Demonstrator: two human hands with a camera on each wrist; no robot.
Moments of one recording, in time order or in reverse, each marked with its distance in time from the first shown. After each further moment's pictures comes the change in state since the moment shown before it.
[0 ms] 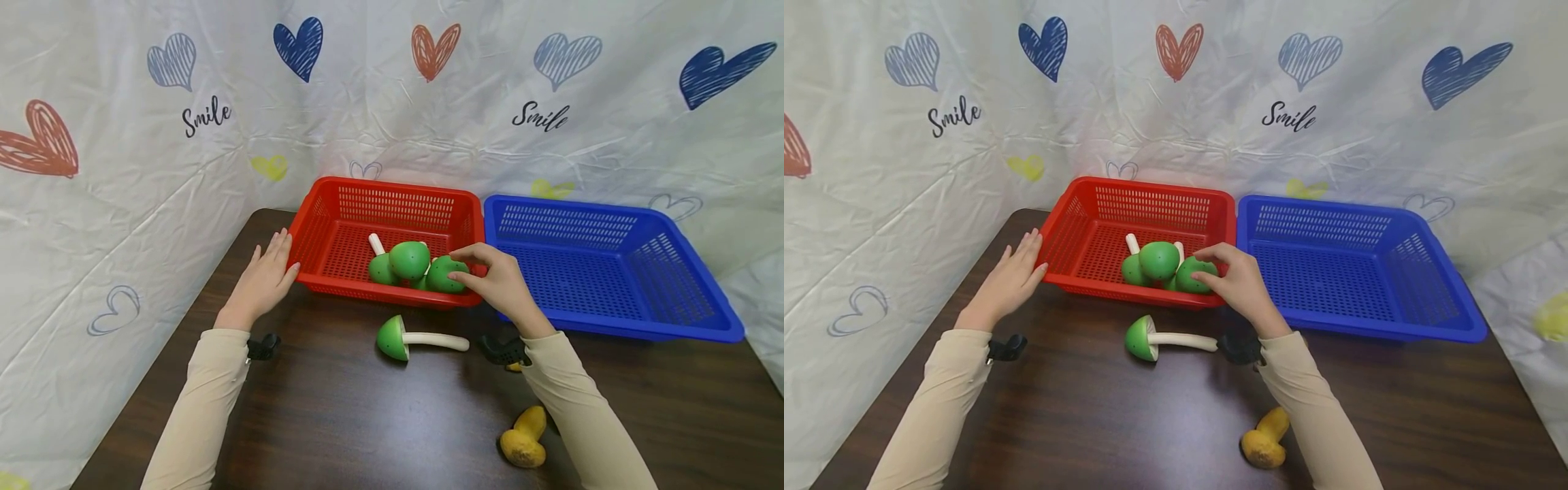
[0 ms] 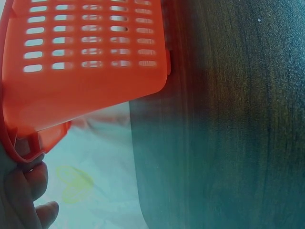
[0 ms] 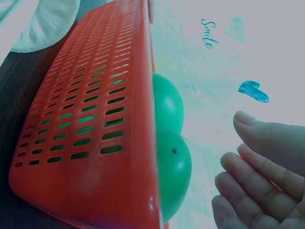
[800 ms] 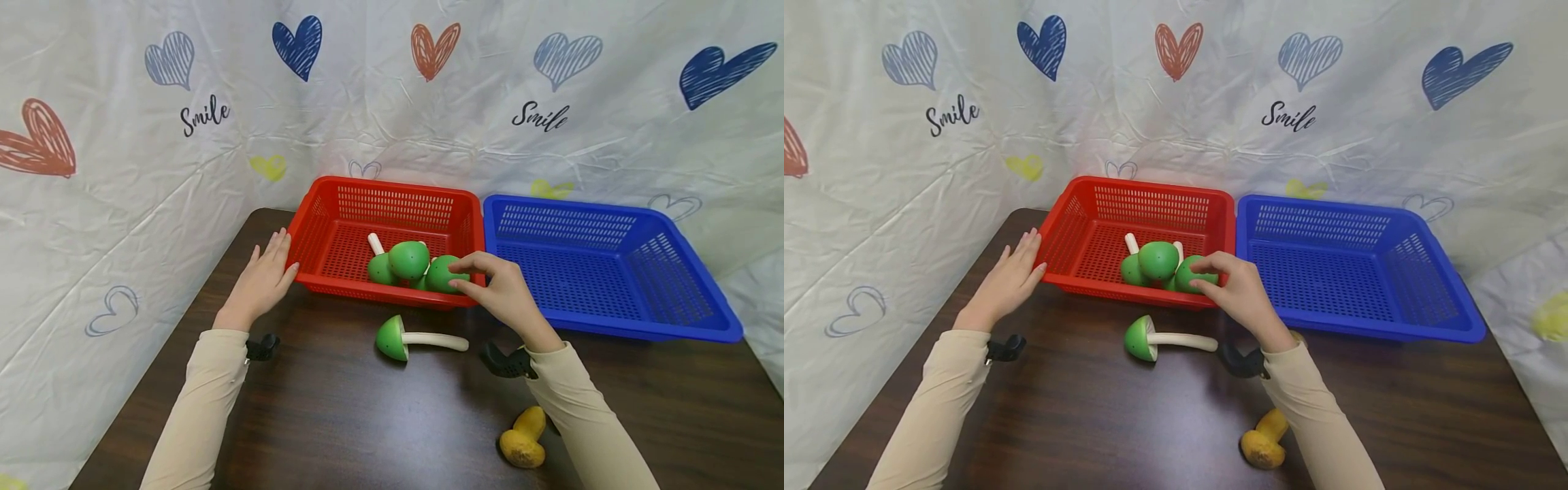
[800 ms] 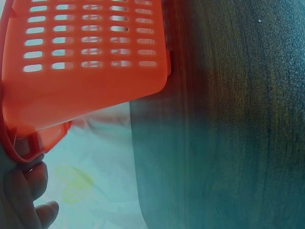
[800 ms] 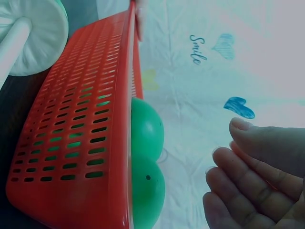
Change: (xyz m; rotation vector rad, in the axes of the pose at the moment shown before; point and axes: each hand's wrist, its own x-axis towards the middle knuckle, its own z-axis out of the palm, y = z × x) left_hand 0.000 0.000 0.000 -0.005 -0.003 -0.007; right_hand -0.014 -0.016 -0.004 -0.022 0.004 -0.076
